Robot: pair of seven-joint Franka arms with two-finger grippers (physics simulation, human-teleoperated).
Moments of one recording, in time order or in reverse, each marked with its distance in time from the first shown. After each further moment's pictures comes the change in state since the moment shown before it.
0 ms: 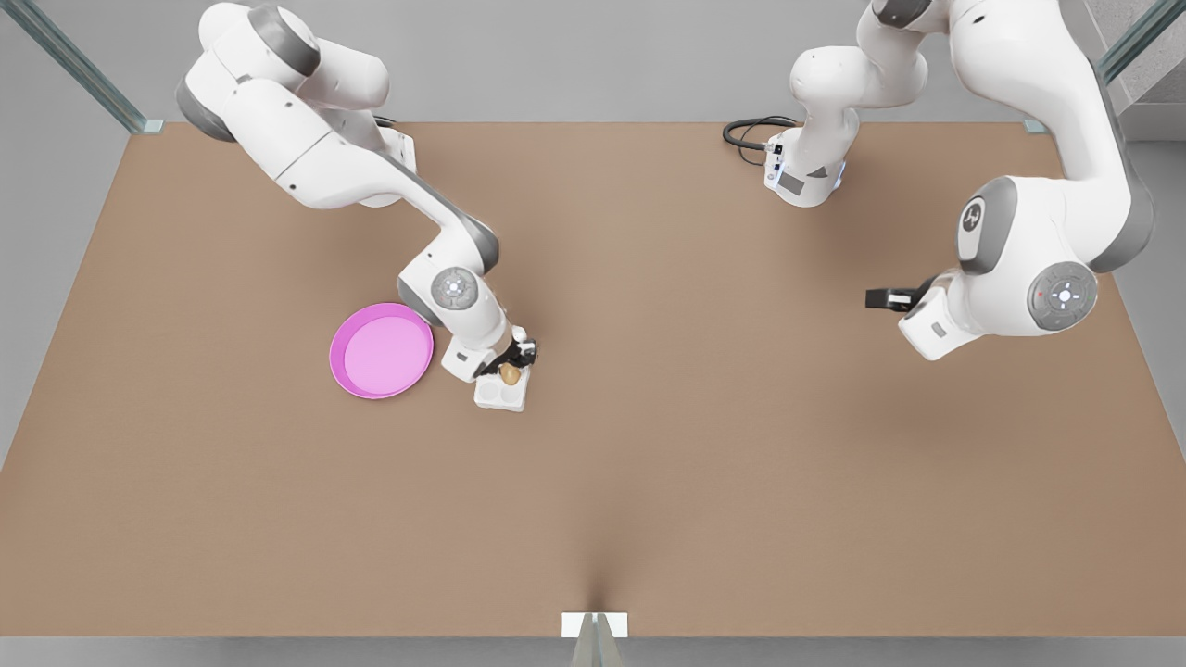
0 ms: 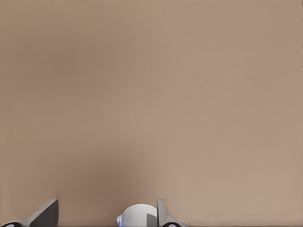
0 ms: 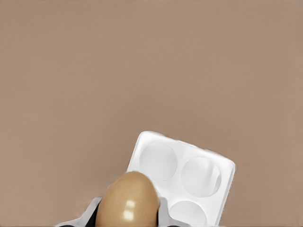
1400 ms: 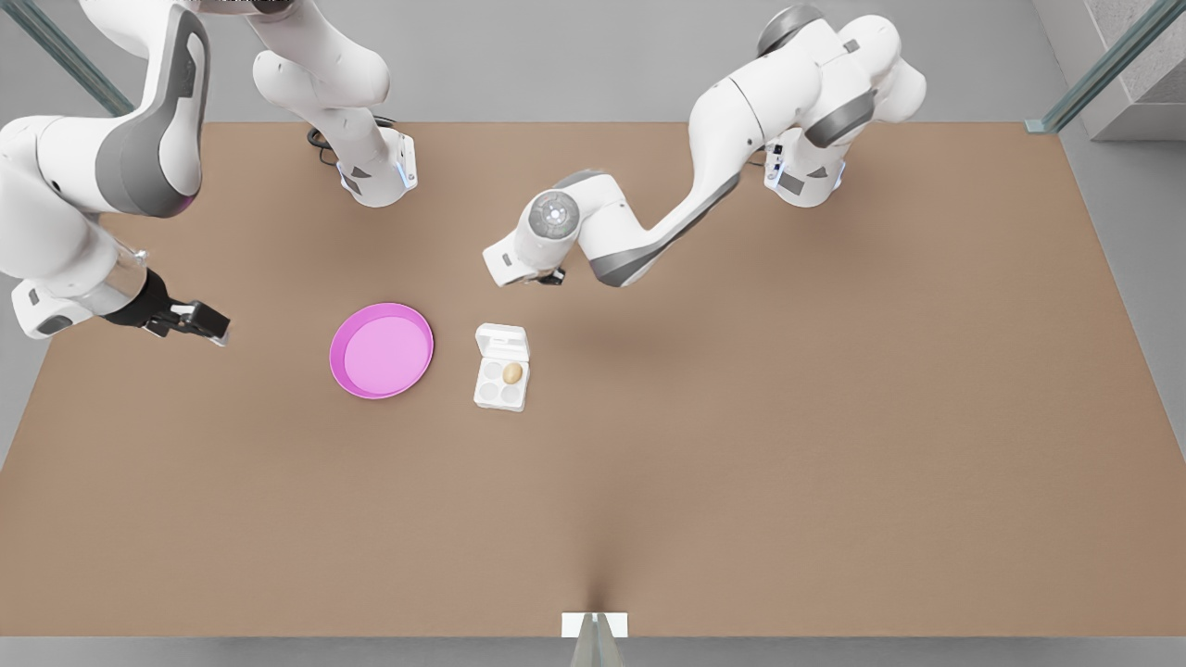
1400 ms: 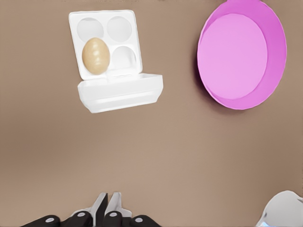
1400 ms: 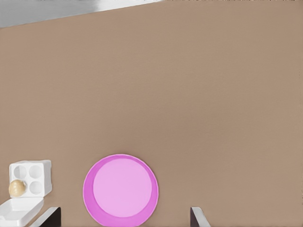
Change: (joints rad) left arm -0.552 0.542 -0.499 0.201 0.041 0.781 -0.724; right arm 0.104 -0.488 -0.766 0.429 0.536 -0.801 -0.583
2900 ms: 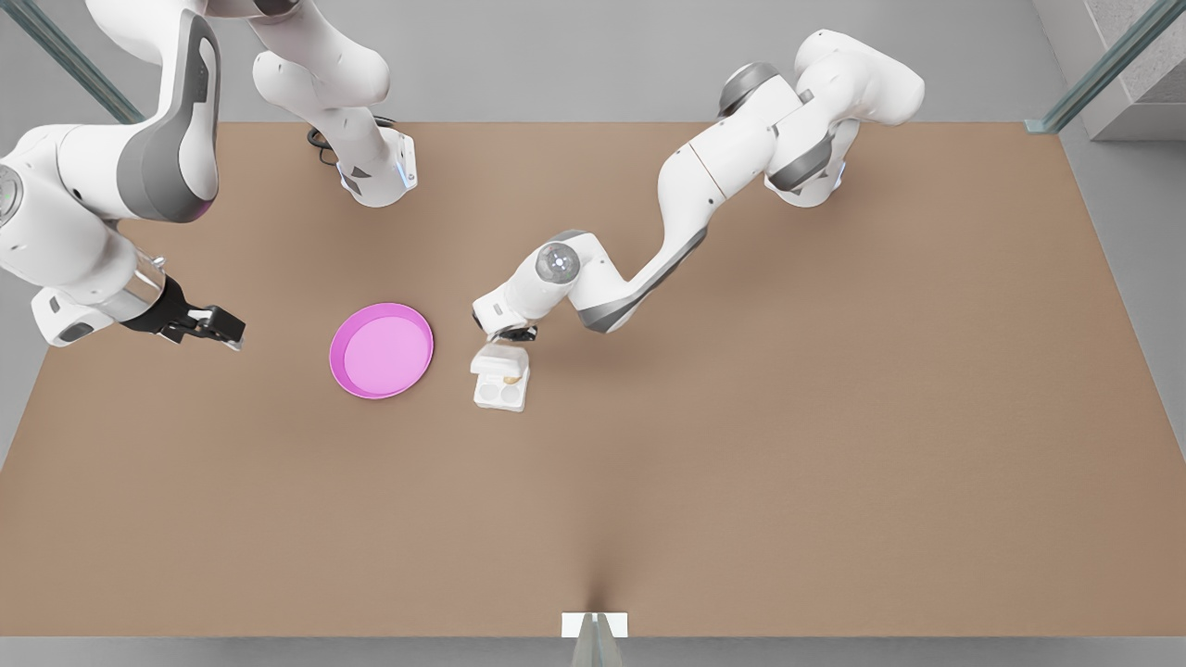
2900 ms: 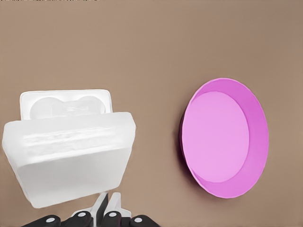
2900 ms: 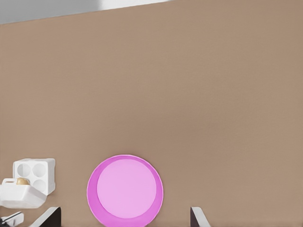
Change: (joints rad) left arm -0.086 0.256 0.099 0.206 0.061 0.330 0.020; right arm 0.031 0.015 0.002 0.004 -0.002 0.001 0.004
